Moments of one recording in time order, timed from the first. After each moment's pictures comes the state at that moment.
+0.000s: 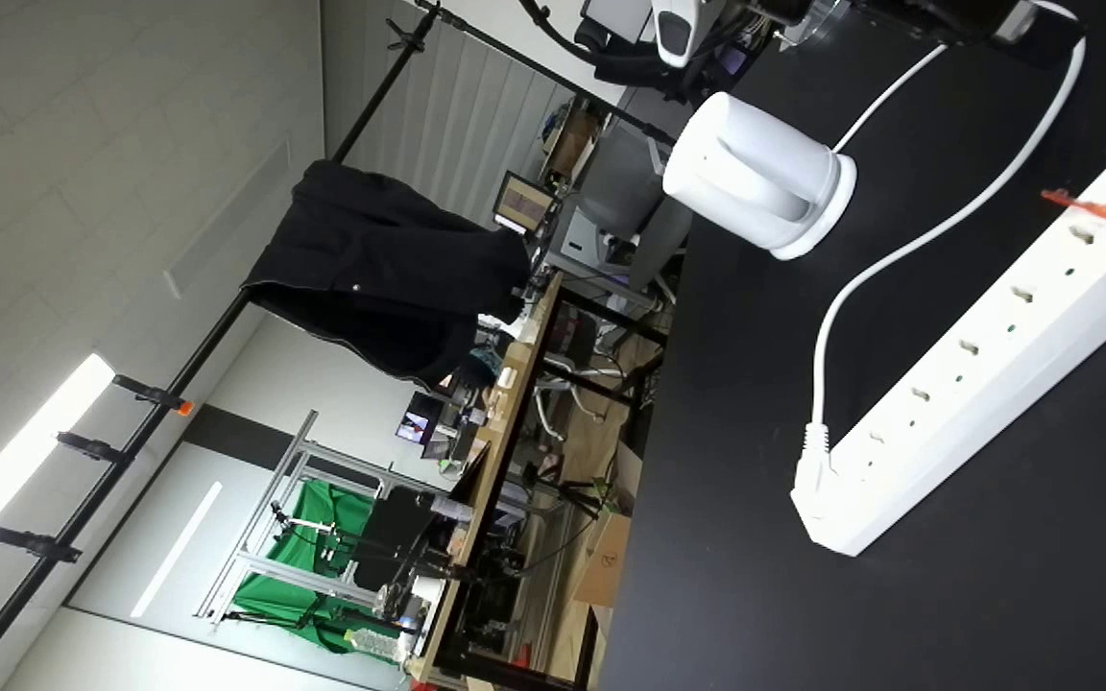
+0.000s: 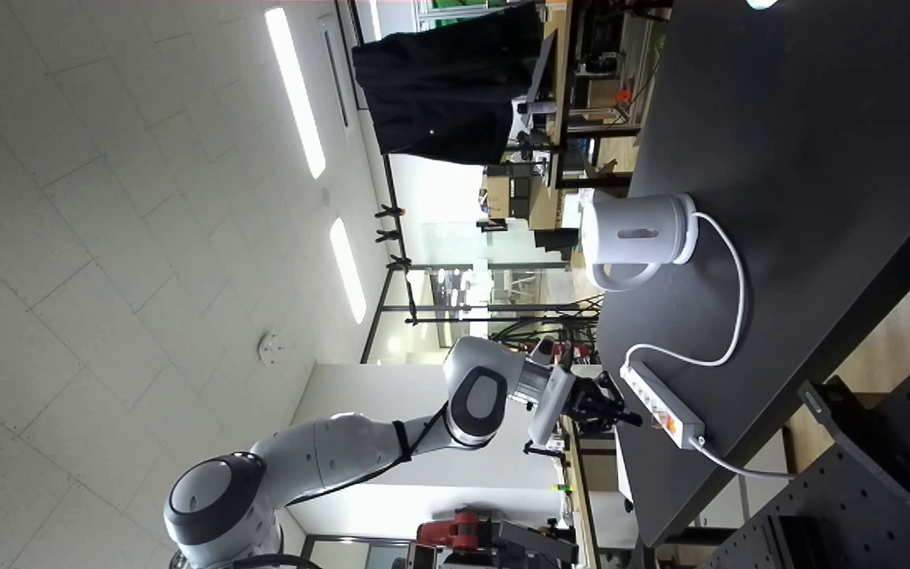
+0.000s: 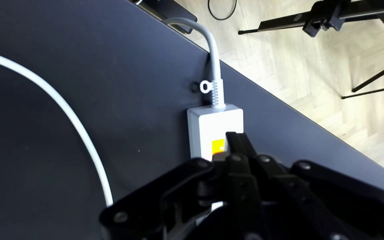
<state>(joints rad) 0.09 0.20 0.10 -2.57 0.51 2.54 -0.79</state>
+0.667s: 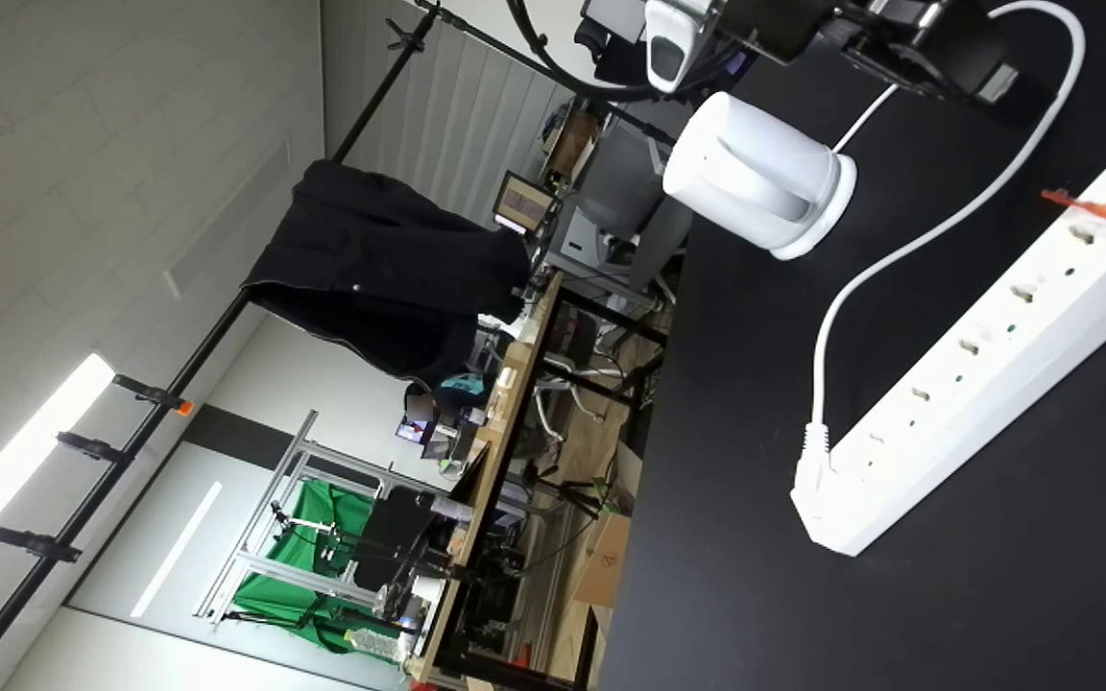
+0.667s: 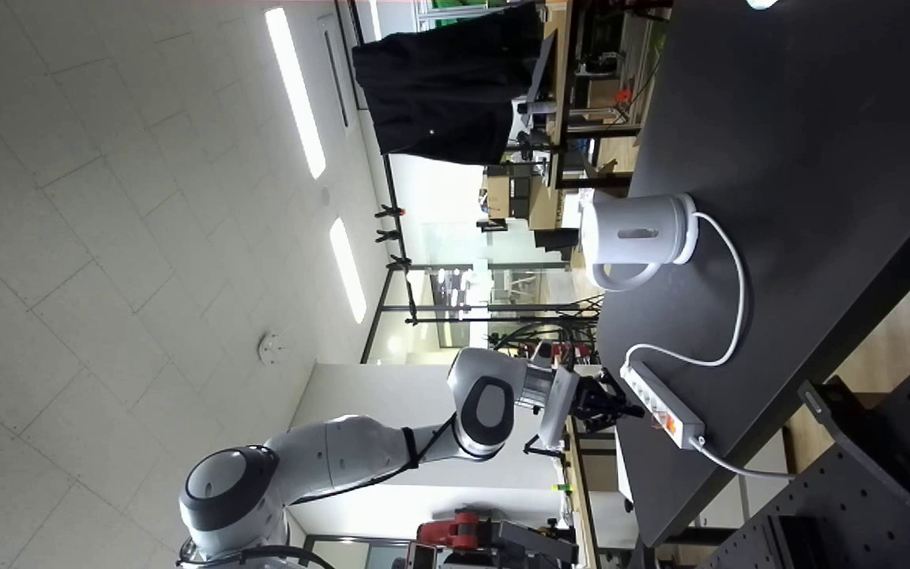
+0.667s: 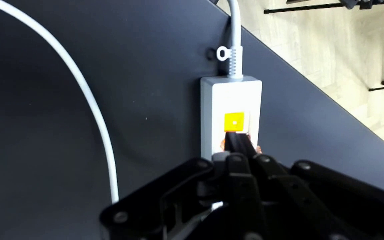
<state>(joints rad) 0.07 0.25 0.18 -2.57 0.51 2.71 -0.79</state>
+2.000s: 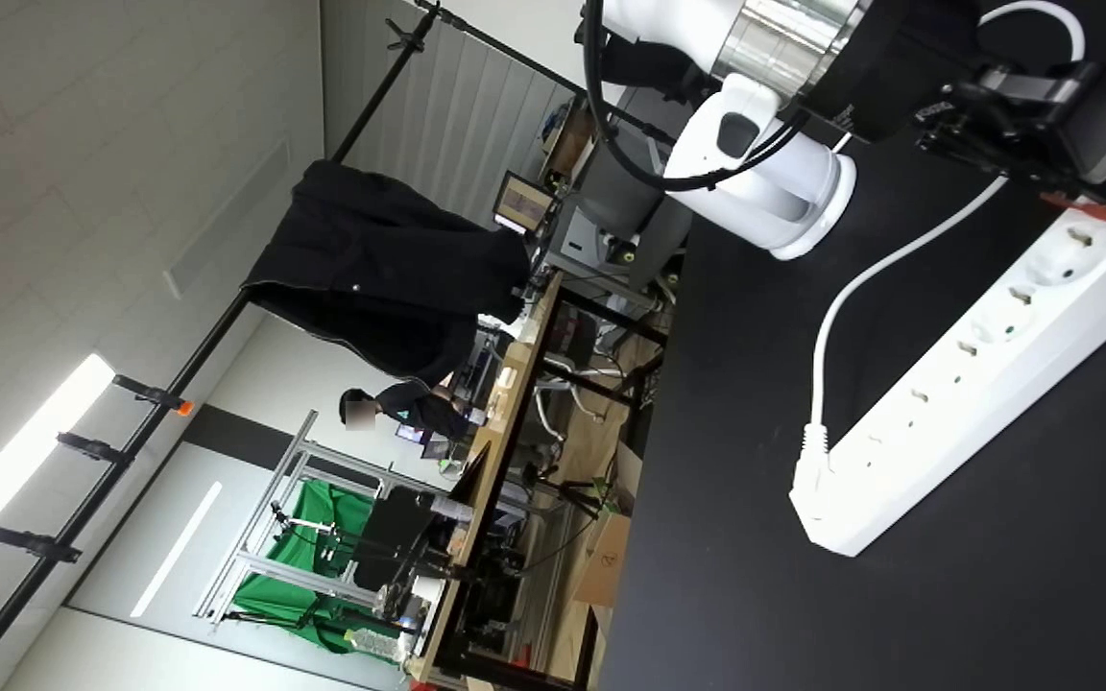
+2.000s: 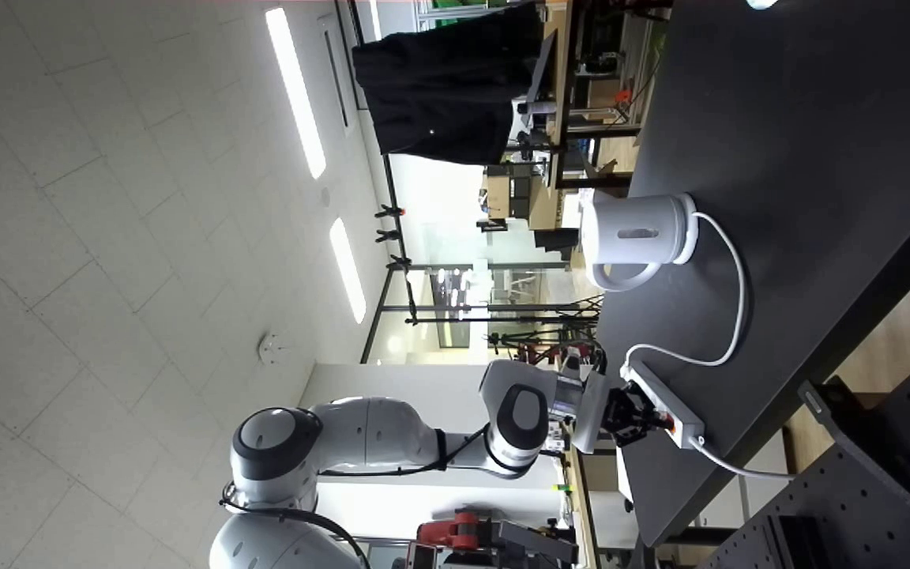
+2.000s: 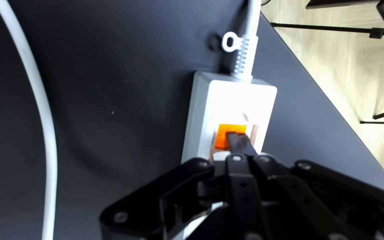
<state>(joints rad) -0.07 0.46 0.37 -2.52 0.31 2.88 -0.77</state>
